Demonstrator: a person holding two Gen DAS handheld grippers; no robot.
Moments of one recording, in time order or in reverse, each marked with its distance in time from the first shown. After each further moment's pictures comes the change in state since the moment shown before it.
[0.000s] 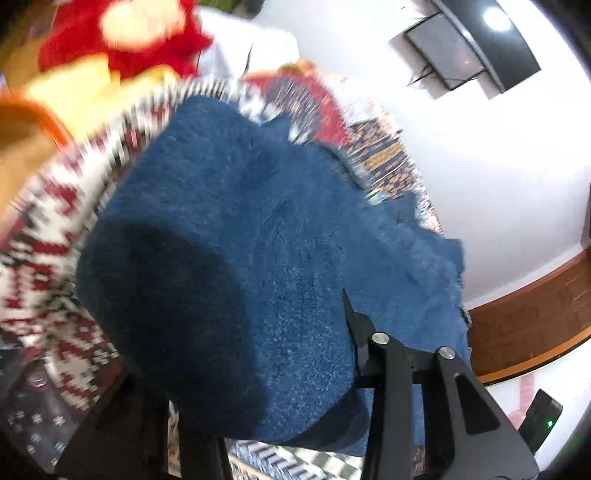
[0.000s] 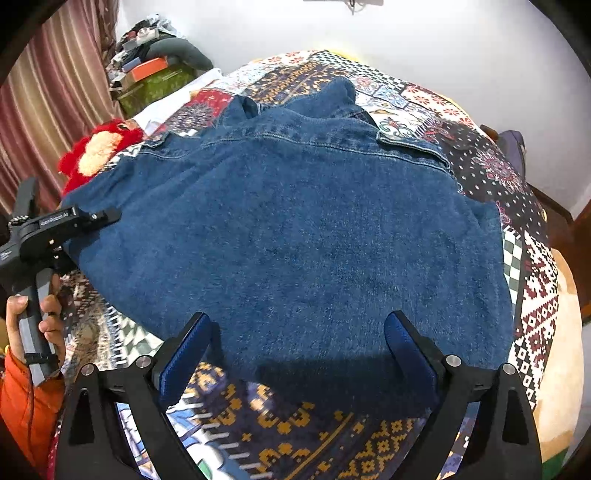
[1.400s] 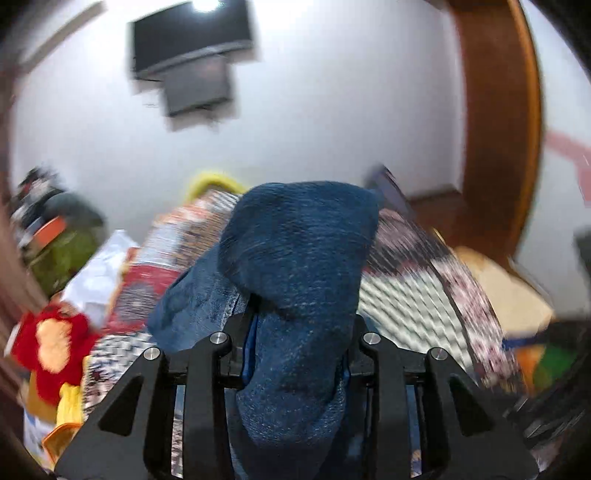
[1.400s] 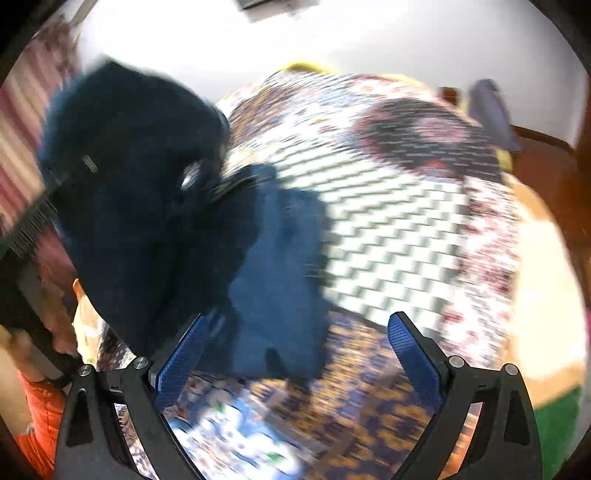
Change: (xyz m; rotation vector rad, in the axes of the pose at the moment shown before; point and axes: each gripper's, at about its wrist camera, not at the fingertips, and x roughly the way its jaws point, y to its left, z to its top) left arm -0.013 -0.280 -0.116 1.060 -0.149 0.066; right arm -0.101 -0.100 -0.046 0.305 -0.052 0.083
